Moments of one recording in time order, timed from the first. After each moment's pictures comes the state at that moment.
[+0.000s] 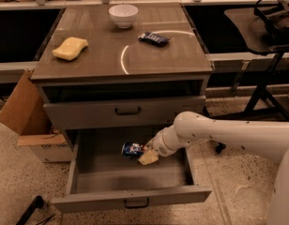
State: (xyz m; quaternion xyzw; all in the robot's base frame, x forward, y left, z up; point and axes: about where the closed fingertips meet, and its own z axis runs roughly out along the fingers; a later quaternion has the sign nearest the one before) arm 0.555 -0.018 0.523 -0.51 0.80 0.21 0.23
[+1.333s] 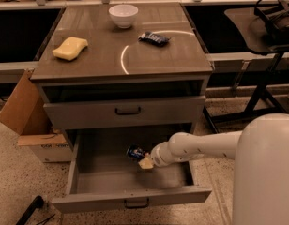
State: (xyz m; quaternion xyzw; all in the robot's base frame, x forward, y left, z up) arm 0.581 -0.020 0.417 -0.37 0.87 0.20 0.24
